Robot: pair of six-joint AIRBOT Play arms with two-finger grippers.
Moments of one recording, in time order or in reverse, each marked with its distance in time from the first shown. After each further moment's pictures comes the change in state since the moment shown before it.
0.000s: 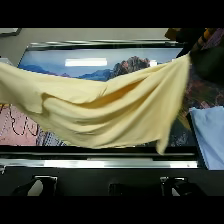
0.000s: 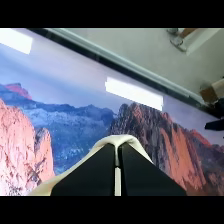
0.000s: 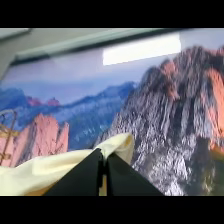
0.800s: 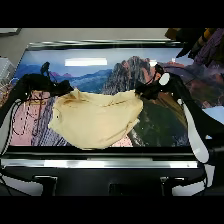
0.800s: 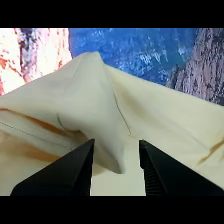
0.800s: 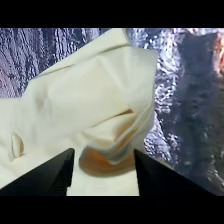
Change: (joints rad) left arm -0.392 -0.848 0.091 0.199 -0.149 0.023; right arm -0.020 -0.830 0.002 0.131 -0.154 -0.010
